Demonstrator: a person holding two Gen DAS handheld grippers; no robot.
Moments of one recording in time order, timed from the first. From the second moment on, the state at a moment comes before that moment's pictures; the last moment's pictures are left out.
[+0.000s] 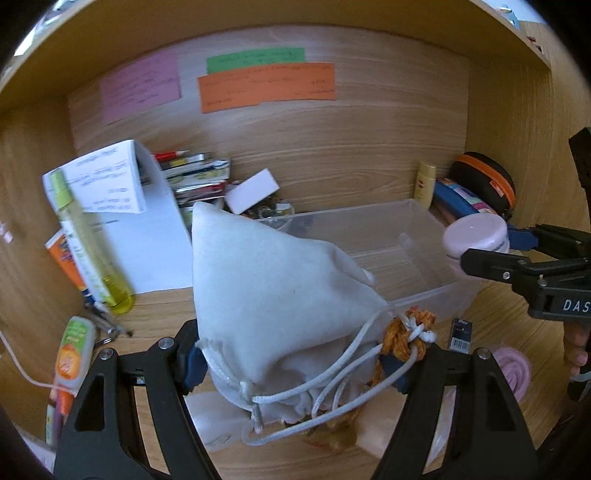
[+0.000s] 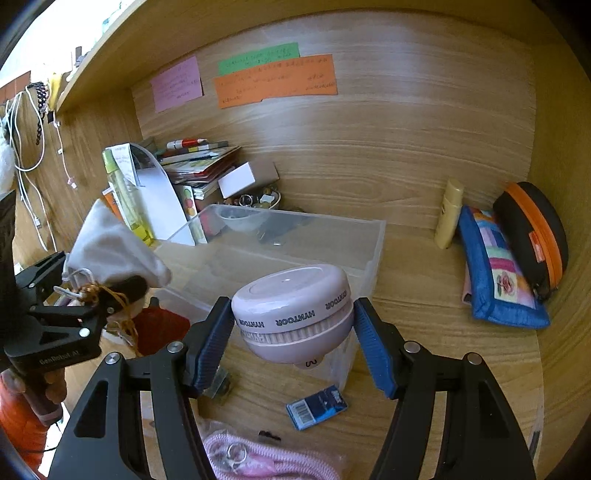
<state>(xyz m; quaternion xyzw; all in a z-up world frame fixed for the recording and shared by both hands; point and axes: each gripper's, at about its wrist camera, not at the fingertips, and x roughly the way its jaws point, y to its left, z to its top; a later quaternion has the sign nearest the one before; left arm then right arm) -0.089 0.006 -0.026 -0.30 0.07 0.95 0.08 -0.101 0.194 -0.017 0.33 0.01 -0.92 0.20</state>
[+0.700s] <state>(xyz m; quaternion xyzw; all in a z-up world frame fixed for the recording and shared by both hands) -0.148 0.013 -0.046 -0.37 0.07 0.91 0.14 -0.161 0.172 -0.039 0.39 0.06 -0.90 0.20</state>
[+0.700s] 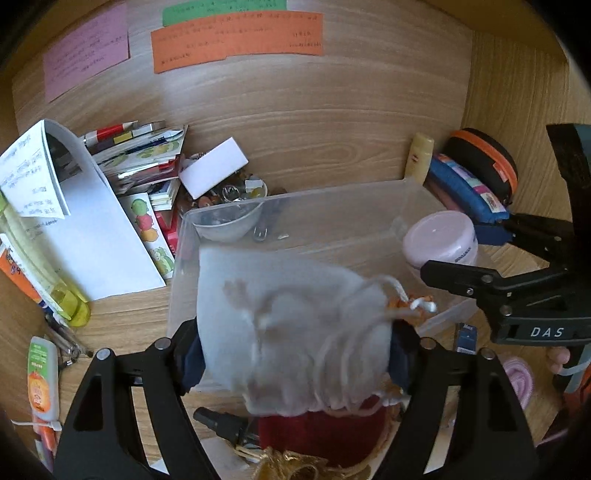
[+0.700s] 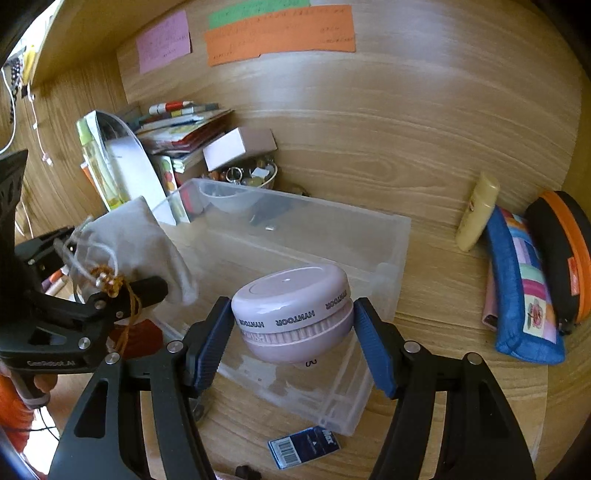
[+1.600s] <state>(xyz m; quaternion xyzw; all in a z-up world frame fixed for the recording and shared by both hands) -0.135 -0.002 -0.043 -0.37 0.08 0.92 0.11 -0.167 0.153 -0.040 0.39 0.11 -0.89 0.19</state>
